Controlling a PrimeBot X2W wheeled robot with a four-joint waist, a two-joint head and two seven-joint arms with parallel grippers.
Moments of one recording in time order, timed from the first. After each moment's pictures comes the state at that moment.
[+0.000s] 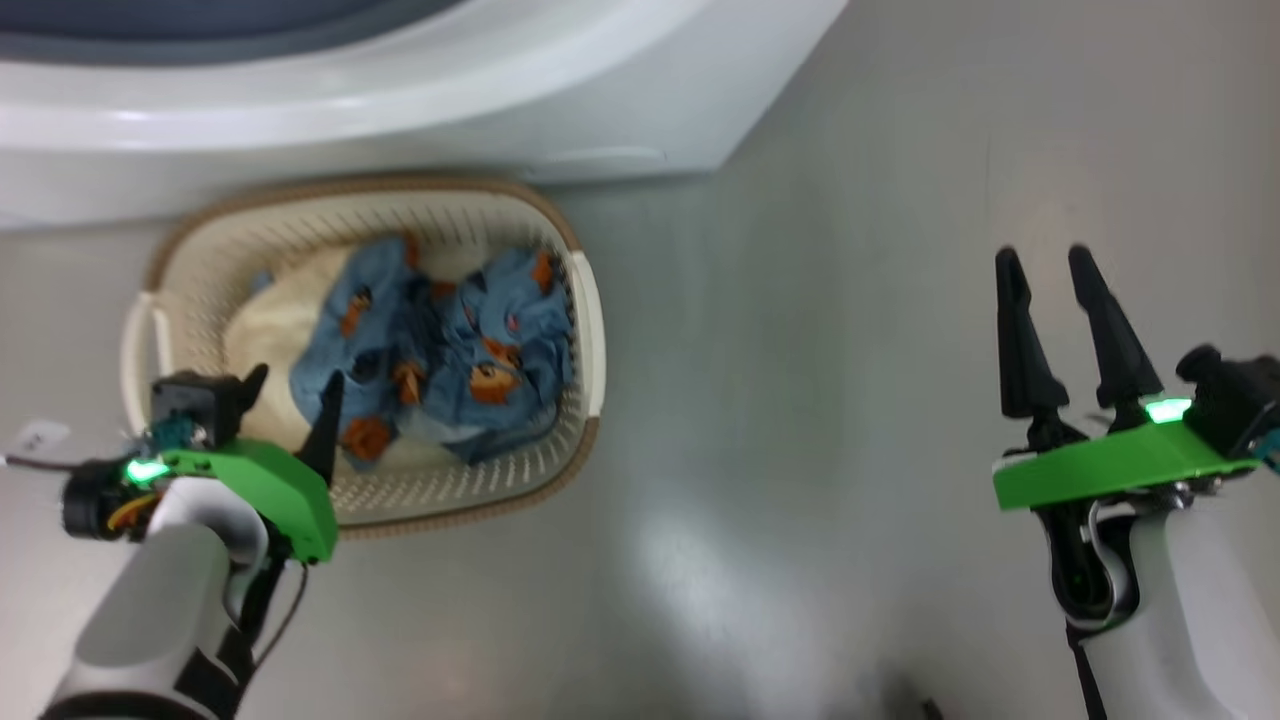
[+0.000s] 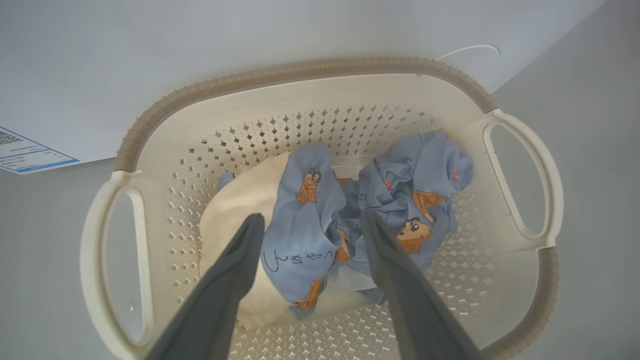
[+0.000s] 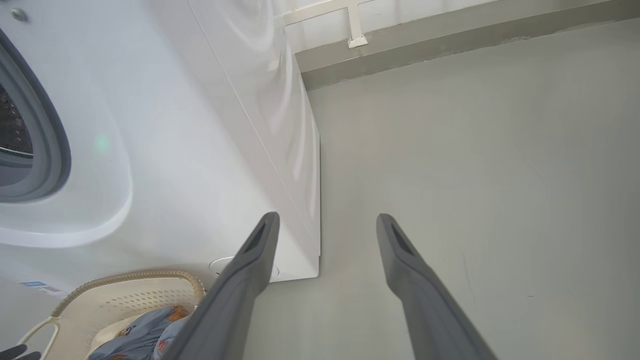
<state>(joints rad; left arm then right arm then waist) -0.69 0.20 -0.37 0.95 -0.38 -0.13 -0.26 -0.37 -0.09 -0.04 0.20 0.38 0.13 -0.25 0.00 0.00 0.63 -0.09</state>
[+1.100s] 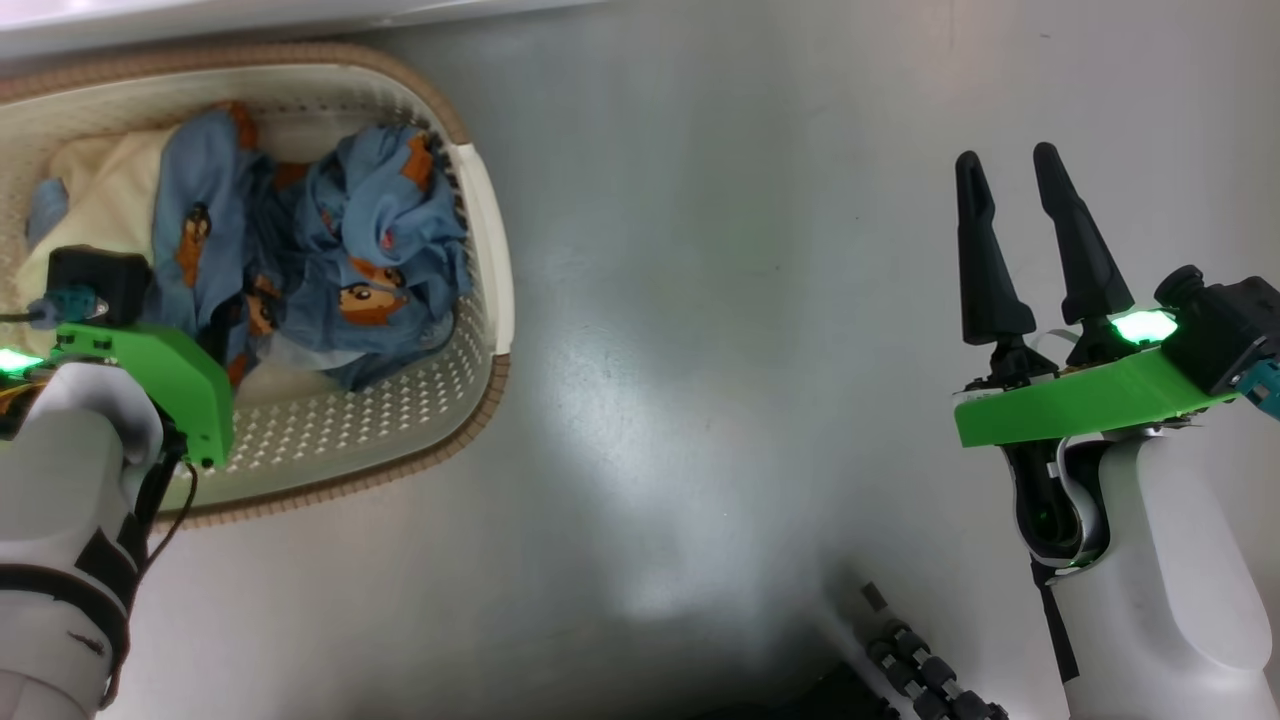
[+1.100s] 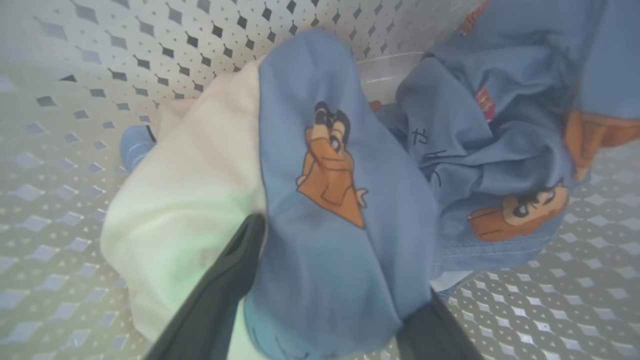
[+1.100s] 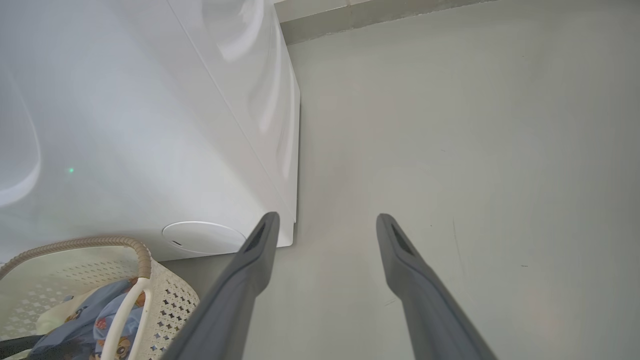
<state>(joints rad) -1.01 0.29 -0.67 1.25 -0.51 -0.13 -0.24 -0.49 -0.06 0.02 0.16 0.38 0.13 -0.26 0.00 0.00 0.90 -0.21</state>
